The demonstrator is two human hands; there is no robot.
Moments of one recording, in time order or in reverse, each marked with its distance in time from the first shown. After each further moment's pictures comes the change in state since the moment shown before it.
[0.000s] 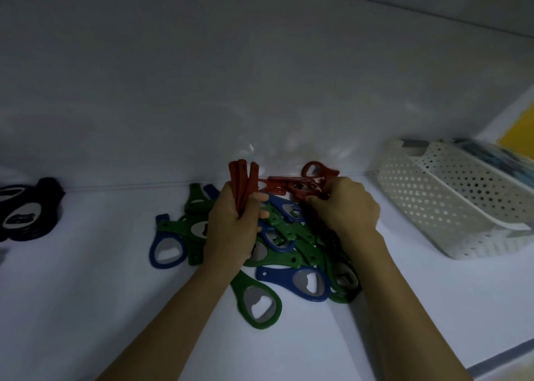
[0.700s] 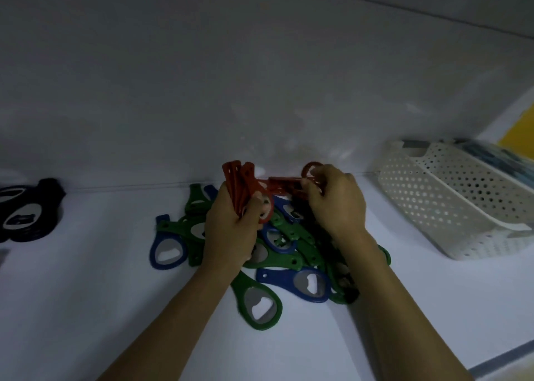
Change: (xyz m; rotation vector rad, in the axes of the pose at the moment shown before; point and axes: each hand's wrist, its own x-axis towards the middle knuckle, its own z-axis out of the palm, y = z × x) left_hand -0.002 0.000 -0.003 0.076 0.050 0.075; right_hand -0.006 -0.011 0.004 0.320 0.216 -0.250
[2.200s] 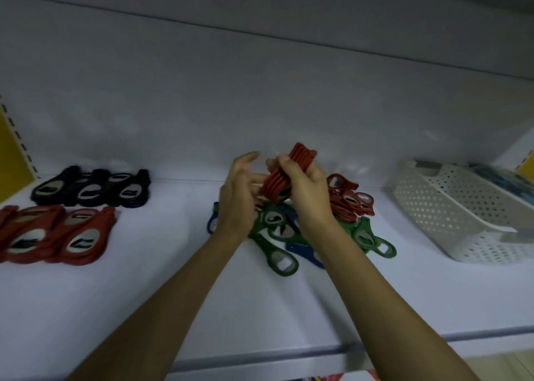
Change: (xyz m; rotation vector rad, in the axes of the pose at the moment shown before) left_hand -0.018 0.059 -0.045 -0.189 0.060 0.011; right_hand -0.055 -0.124 -0.036 1.220 -0.289 0.212
